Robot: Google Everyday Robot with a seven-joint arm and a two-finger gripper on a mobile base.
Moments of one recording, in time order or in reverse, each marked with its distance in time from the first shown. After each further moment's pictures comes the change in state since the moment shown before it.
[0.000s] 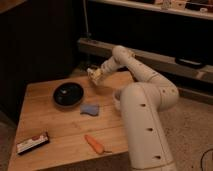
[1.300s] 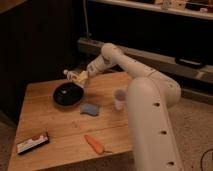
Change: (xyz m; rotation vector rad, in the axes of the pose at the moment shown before) arm 0.041 0.121 0.021 -0.230 0.114 -0.337
